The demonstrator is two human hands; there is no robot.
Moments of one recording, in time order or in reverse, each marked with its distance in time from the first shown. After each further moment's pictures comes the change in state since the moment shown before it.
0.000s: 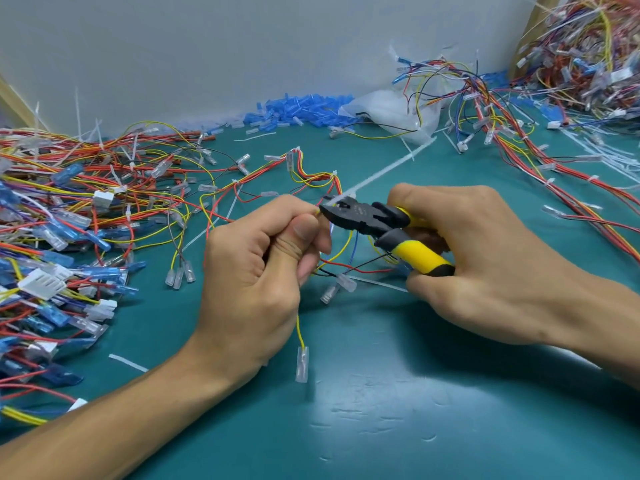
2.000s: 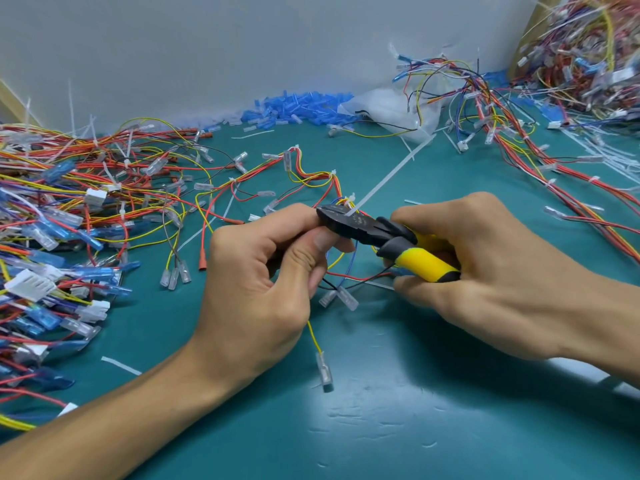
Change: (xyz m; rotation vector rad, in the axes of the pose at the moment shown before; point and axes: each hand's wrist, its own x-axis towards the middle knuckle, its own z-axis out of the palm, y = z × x) left_hand -0.003 0.001 0.001 0.027 -0.054 0.016; right_hand -0.005 -0.010 -0.006 0.119 -0.150 0.090
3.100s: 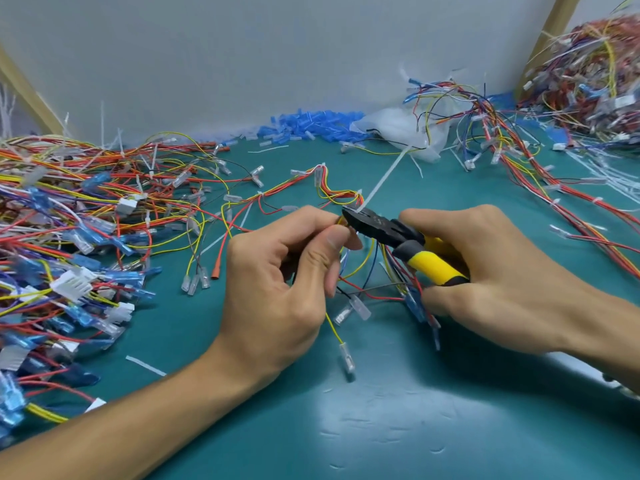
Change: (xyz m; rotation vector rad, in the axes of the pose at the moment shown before) left_hand 0.004 -0.002 0.003 -0.032 0.115 0.006; right_hand 0.006 0.007 -0.001 0.042 0.041 -0.034
